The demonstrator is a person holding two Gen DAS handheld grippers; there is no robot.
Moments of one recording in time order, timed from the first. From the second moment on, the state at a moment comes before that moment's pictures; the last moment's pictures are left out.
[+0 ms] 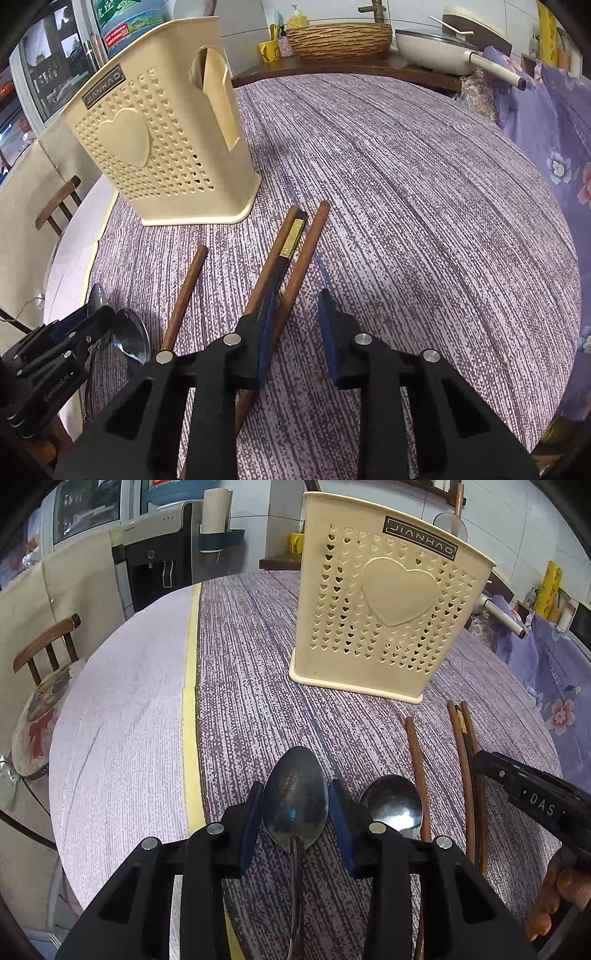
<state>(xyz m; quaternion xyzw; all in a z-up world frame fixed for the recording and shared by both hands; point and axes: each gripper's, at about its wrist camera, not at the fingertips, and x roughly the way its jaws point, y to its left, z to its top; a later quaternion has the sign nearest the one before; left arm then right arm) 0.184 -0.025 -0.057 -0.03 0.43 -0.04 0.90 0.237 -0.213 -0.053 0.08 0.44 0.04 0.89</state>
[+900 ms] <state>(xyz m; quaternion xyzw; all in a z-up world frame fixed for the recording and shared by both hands) 0.194 -0.037 -0.057 0.01 0.44 -0.02 0.90 0.270 -0.197 -0.052 0.04 0.45 0.01 0.89</state>
